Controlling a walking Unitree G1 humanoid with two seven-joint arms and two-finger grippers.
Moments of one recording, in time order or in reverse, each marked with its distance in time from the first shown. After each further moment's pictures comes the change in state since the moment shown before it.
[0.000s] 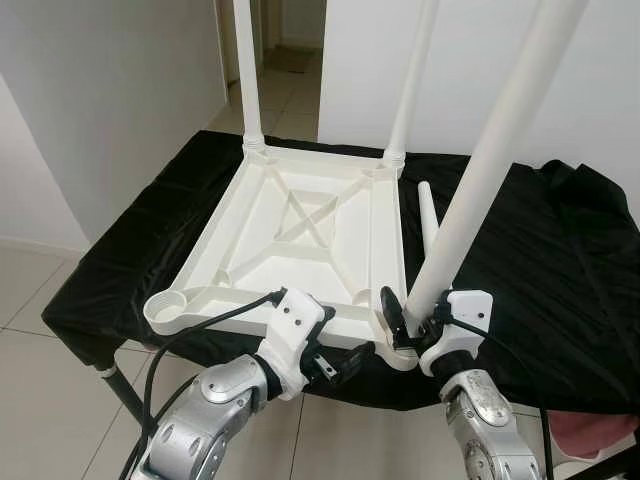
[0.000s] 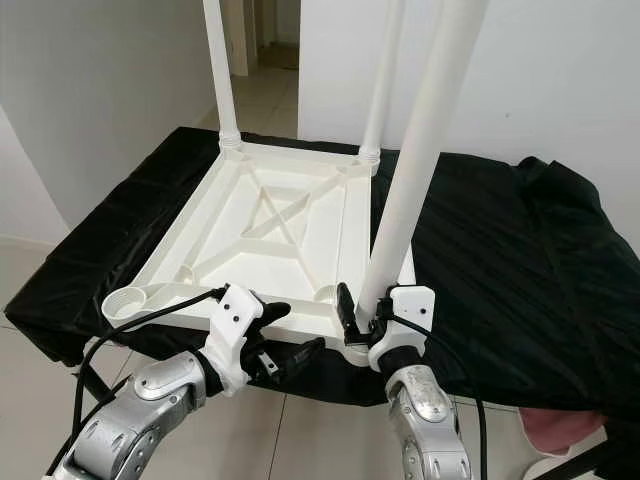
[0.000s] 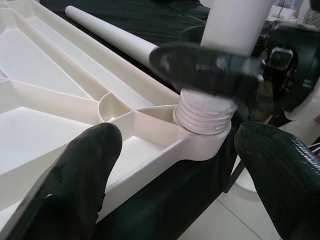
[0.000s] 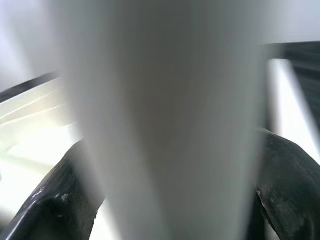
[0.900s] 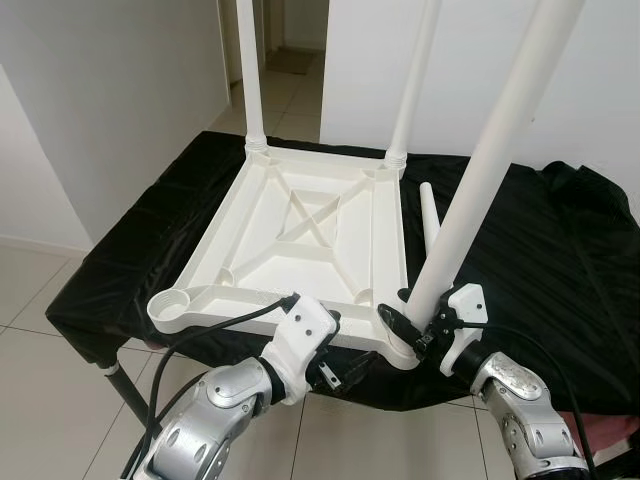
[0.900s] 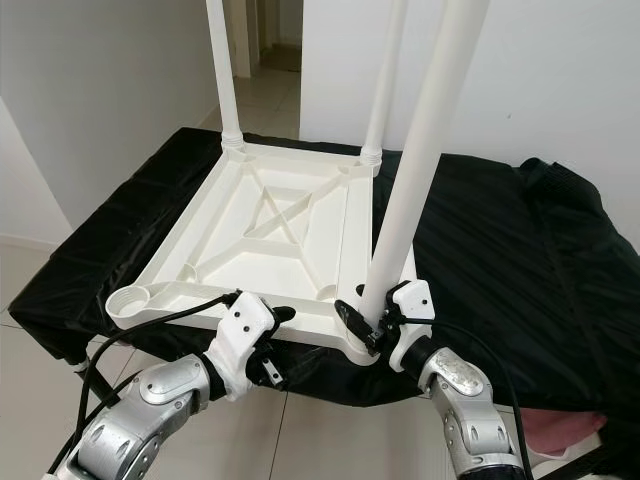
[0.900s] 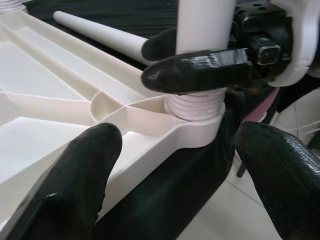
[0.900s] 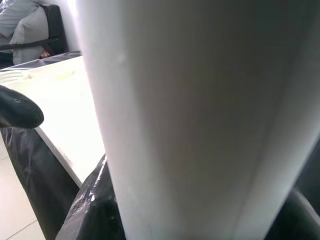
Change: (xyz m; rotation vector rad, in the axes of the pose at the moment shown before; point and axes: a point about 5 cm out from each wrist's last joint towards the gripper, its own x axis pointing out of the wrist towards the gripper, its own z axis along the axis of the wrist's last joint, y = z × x) left arm 0.004 -0.006 -0.002 0.121 0.033 -0.024; right arm 0.010 -0.027 -0.011 -0.074 0.084 0.359
